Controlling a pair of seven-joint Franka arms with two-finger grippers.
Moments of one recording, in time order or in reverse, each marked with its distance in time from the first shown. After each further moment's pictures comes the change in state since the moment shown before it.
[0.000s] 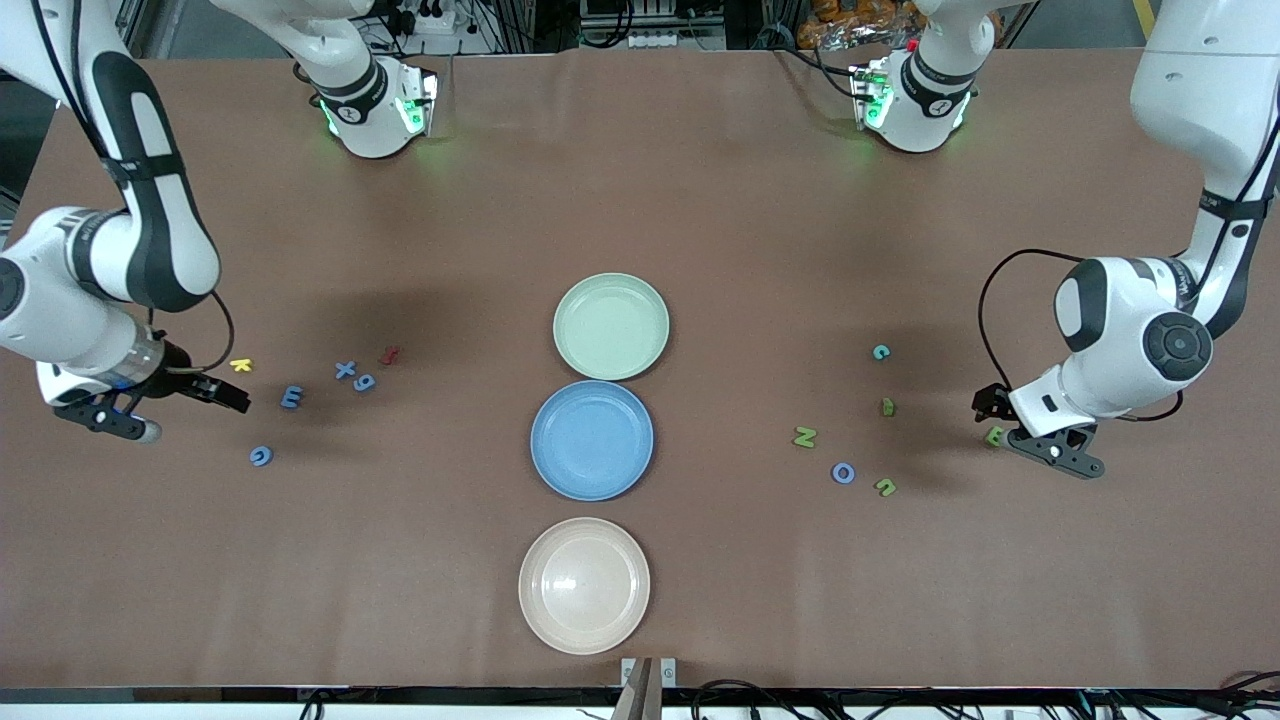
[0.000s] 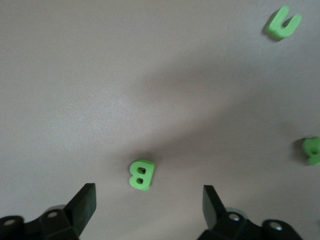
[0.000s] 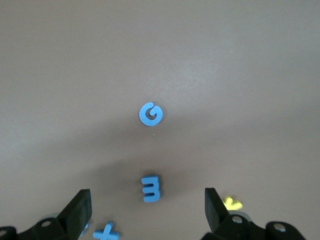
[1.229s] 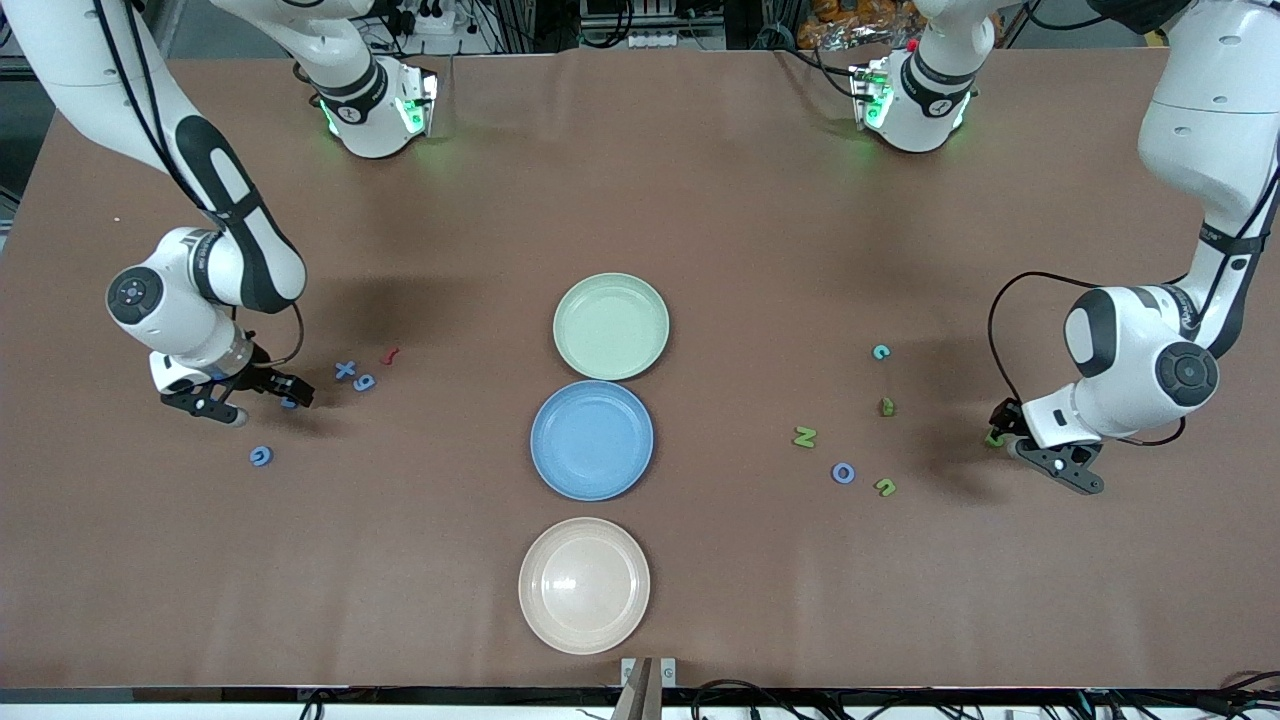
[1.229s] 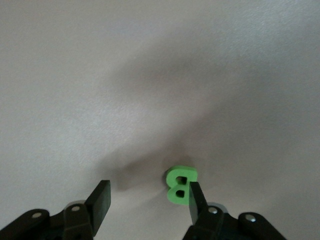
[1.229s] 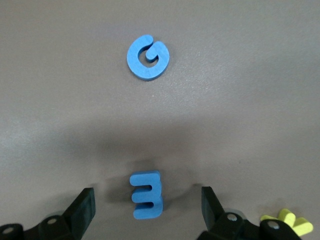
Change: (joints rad) left arm 0.062 0.123 0.001 0.077 0.013 0.036 0.164; right arm 0.000 0.130 0.032 -0.216 0.014 0.380 0.004
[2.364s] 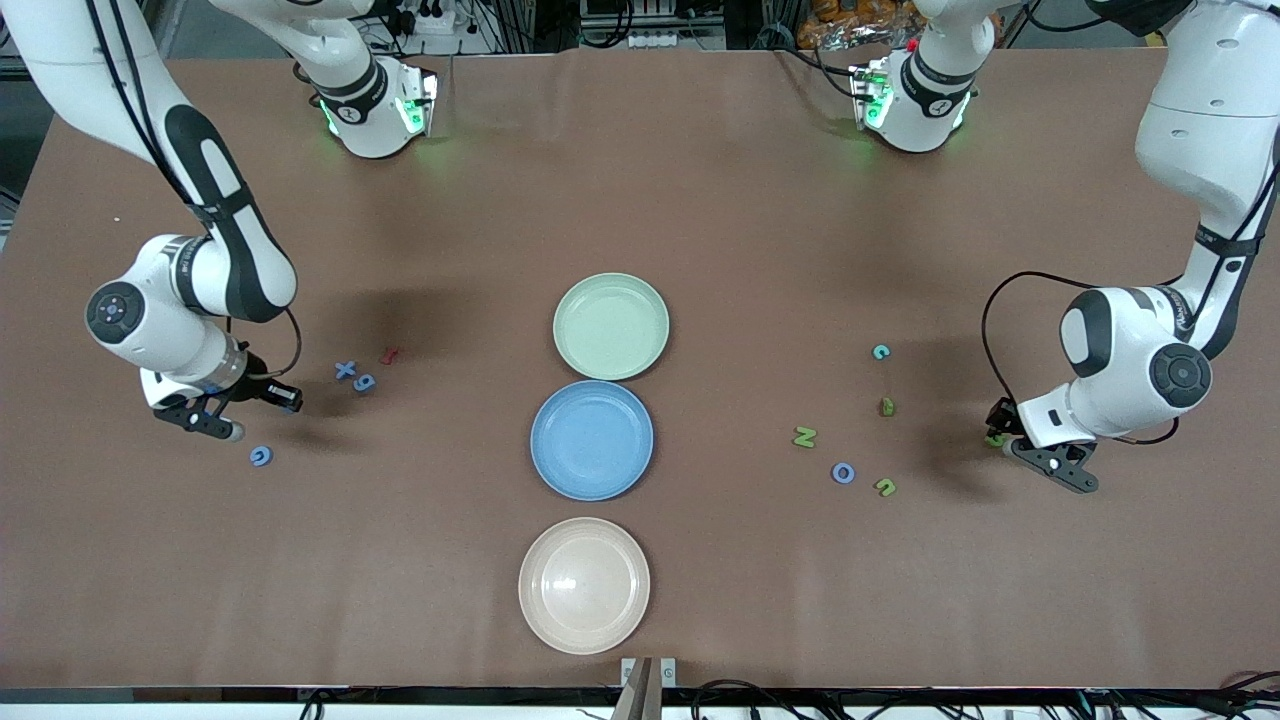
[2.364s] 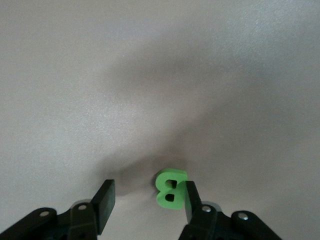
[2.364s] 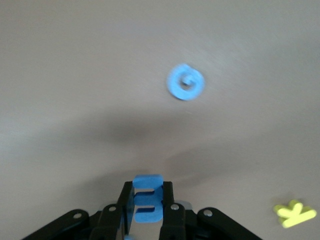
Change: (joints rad) left arm -0.003 0.007 -0.007 -0.005 0.000 -0.002 -0.020; right arm 0.022 -0.035 0.025 0.130 0.001 -0.217 0.071
